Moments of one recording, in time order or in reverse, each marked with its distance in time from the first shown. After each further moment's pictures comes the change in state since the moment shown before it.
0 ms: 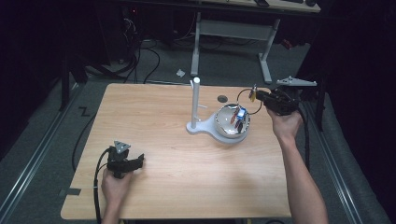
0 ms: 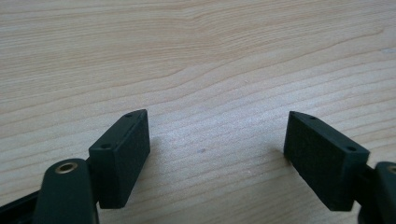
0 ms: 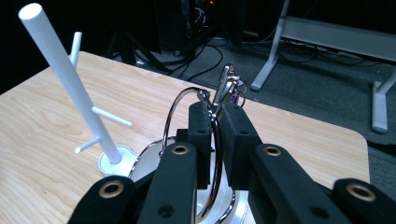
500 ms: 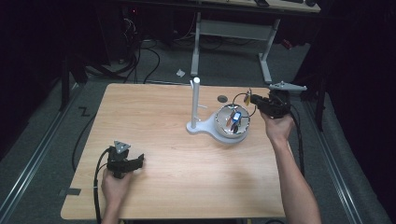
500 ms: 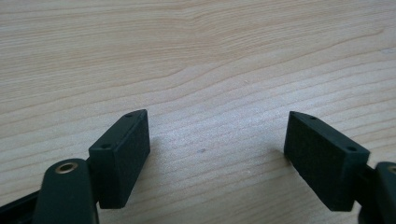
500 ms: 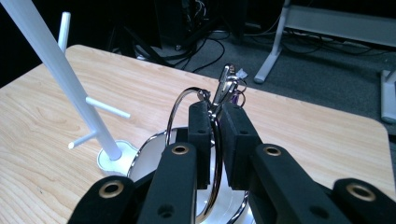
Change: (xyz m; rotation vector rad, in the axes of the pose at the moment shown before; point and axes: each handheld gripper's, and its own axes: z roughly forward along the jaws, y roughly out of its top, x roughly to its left) left arm 0.000 0.000 0.000 0.000 -0.001 0.000; right arm 0.004 -0.017 0.022 0.022 0.005 0.026
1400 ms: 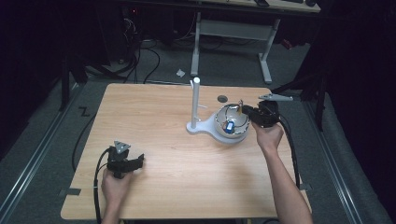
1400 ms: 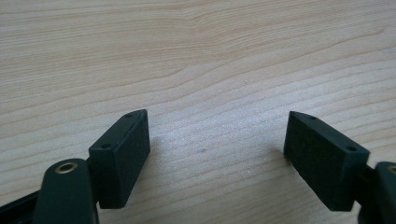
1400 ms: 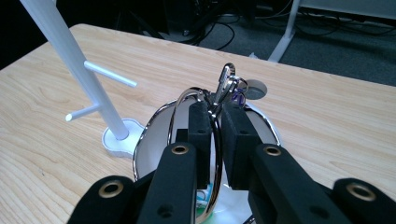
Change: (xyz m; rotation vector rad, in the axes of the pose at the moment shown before) left arm 0.000 0.000 0.000 0.001 0.000 0.000; right arm 0.011 -0.033 0.028 0.048 0.033 0.020
